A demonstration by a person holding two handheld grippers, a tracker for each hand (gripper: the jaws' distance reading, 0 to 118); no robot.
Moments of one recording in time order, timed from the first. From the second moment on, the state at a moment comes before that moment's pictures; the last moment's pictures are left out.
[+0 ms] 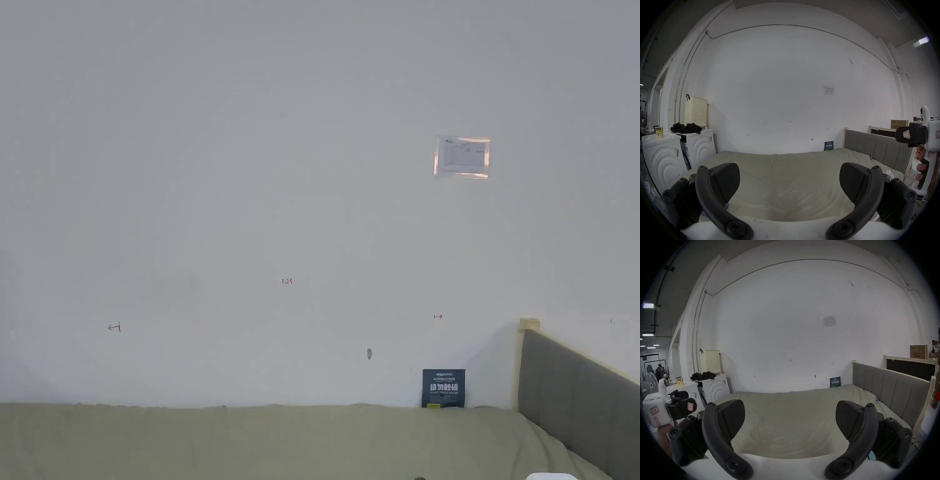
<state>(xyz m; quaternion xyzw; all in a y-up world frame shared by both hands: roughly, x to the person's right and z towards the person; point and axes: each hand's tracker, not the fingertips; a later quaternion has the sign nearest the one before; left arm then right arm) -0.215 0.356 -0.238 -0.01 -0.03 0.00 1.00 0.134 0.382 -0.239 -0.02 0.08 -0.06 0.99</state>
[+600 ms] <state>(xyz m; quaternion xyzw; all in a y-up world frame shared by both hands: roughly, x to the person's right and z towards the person) -0.213 0.350 -0.243 -0.02 -0.04 0.01 1.00 0.133 0.376 -0.243 -0.04 0.04 -0.05 1.00</state>
